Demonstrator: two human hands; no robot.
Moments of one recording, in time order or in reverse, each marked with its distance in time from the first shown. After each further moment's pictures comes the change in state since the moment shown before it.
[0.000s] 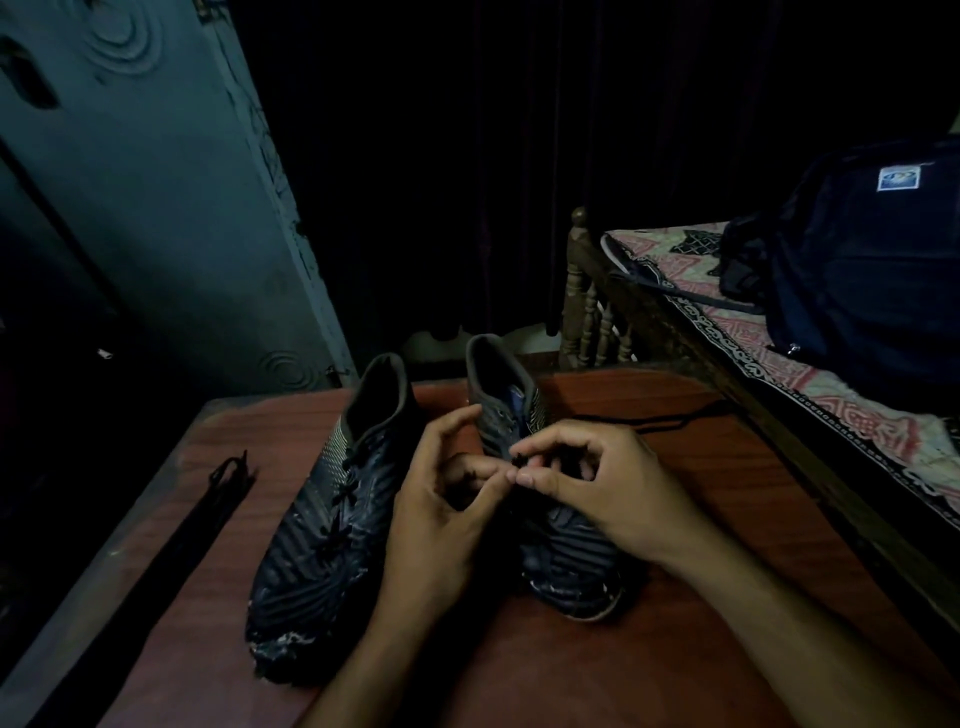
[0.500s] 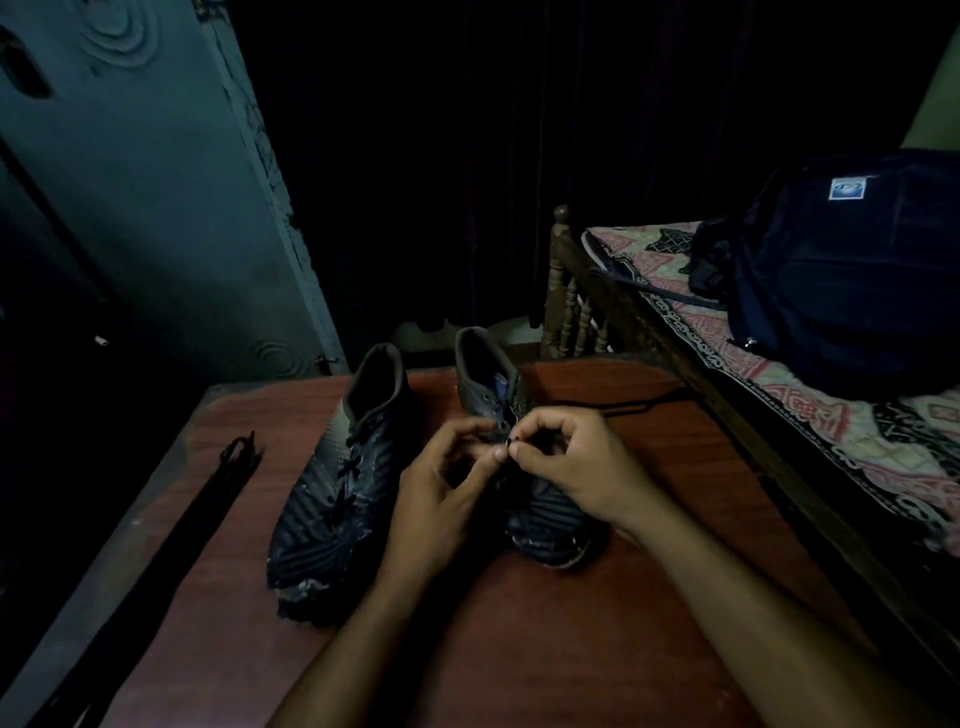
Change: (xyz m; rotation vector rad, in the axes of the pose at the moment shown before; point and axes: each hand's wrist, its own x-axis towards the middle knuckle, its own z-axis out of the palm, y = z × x) left_hand -0.003 0.000 0.000 0.042 -0.065 0.047; right_hand -0.002 -0.003 0.004 0.060 0.011 0.058
